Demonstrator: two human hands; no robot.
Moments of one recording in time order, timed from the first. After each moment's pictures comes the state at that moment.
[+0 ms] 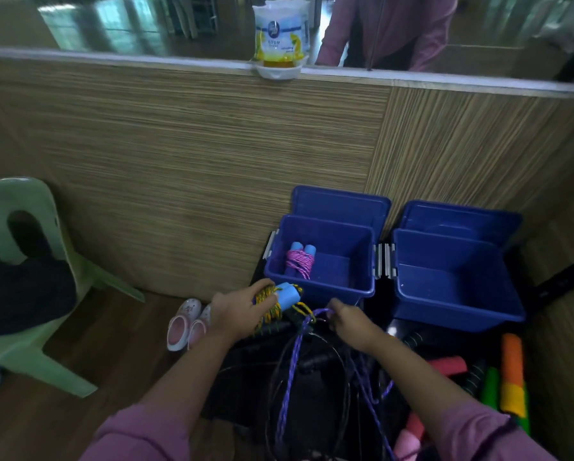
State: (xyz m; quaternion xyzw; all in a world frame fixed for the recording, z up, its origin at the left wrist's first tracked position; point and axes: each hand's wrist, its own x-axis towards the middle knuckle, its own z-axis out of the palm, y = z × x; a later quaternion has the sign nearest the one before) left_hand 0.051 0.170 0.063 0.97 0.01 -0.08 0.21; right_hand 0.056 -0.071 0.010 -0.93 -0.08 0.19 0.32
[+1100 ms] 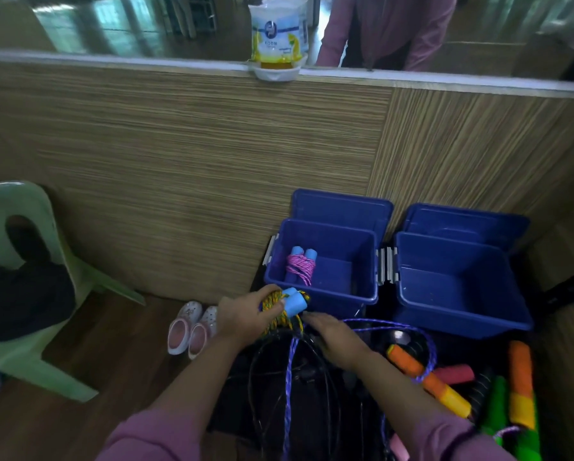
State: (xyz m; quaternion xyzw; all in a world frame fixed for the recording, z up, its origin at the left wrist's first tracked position) left_hand 0.065 0.163 0.045 0.98 -0.04 -0.05 0.18; right_hand 0.060 -0.055 -0.032 -0.94 -0.23 0.15 0.22
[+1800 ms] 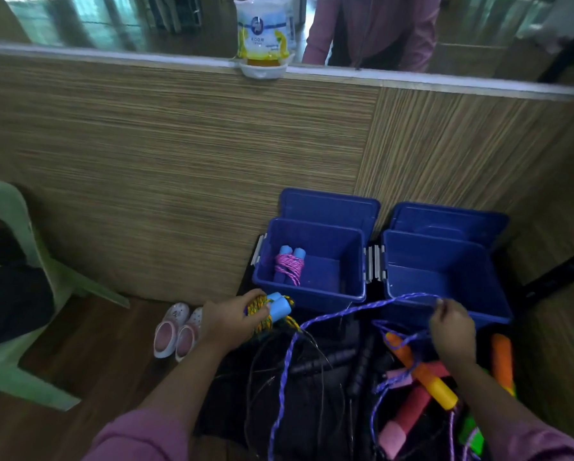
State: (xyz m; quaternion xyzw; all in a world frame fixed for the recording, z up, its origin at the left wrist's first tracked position) left_hand 0.068 0.171 0.030 0.98 -0.04 -0.04 0.20; right_hand 0.043 -0.218 -0.006 -0.92 0.24 -0.19 0.24
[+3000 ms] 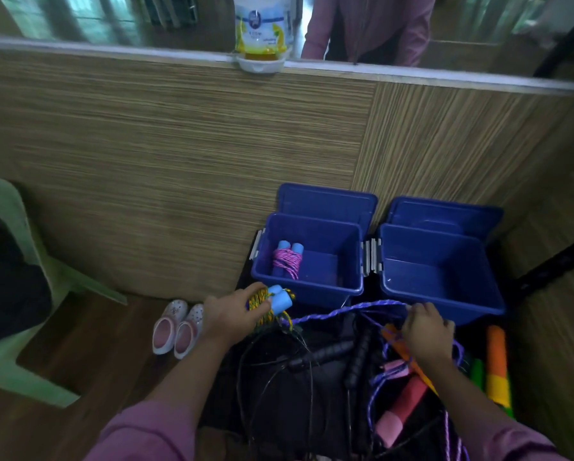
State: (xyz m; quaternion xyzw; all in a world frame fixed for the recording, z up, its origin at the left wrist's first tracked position) left_hand 0.066 0.167 0.025 0.99 -0.04 -0.03 0.16; right_hand 0.026 -0.187 -0.024 -0.98 0.20 -0.08 0.06
